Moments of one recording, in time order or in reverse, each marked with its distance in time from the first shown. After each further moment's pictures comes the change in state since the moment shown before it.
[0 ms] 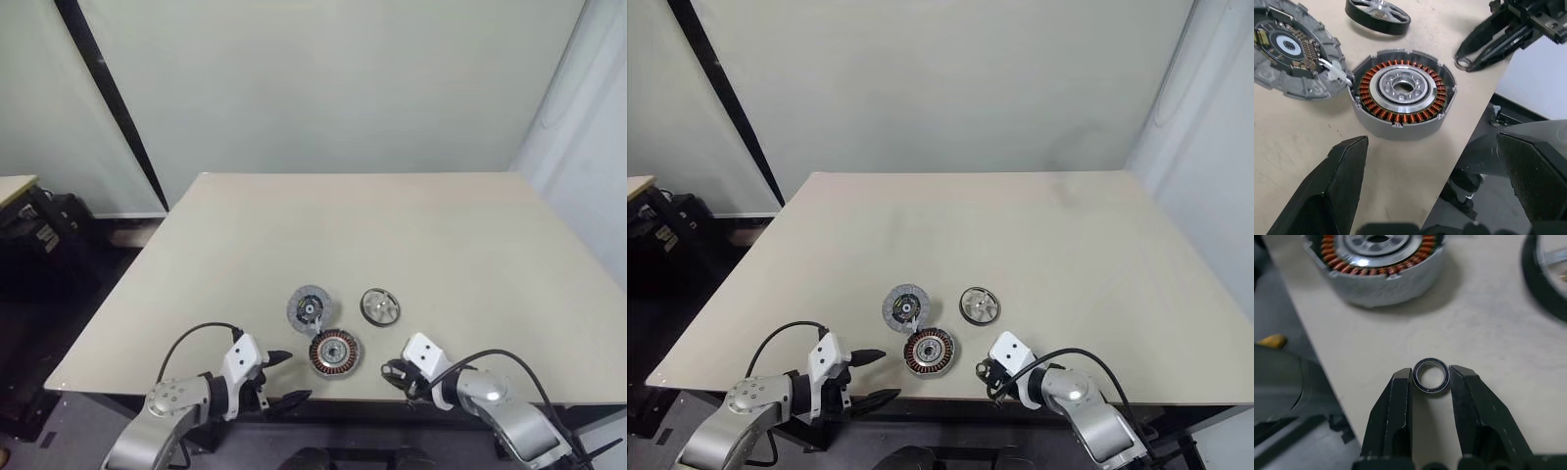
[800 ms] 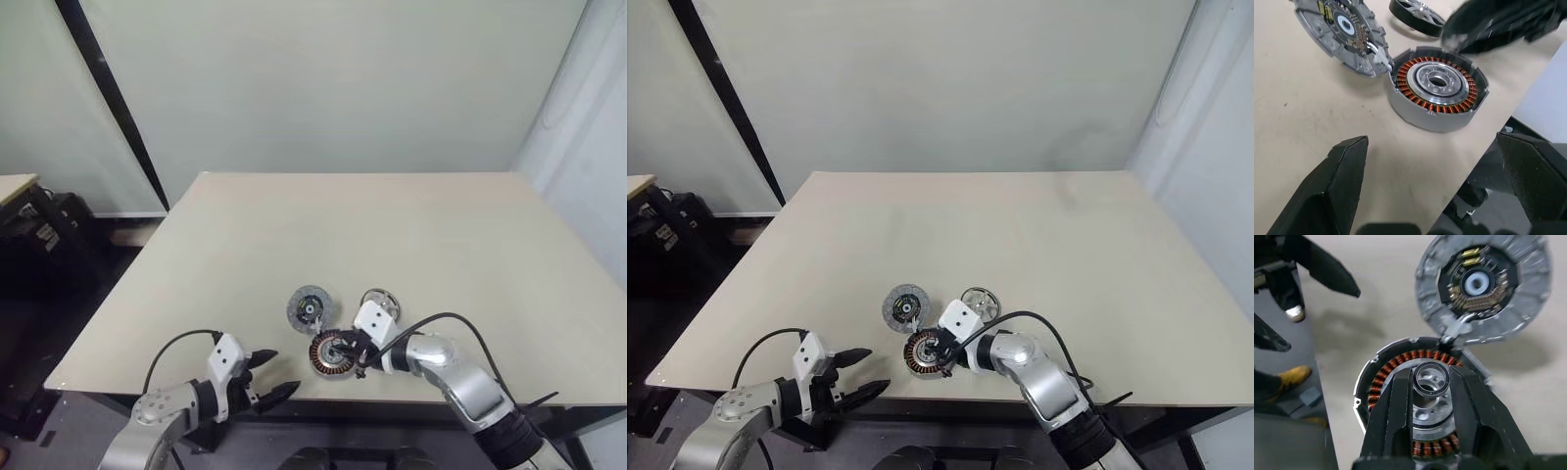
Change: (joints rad) left arm 0.043 -0.044 0.087 0.053 -0.058 -0.007 0.032; right arm -0.255 0.196 0.150 0.044 0.006 0.131 -0.008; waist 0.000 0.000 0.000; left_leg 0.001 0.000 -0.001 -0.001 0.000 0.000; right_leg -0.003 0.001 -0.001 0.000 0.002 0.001
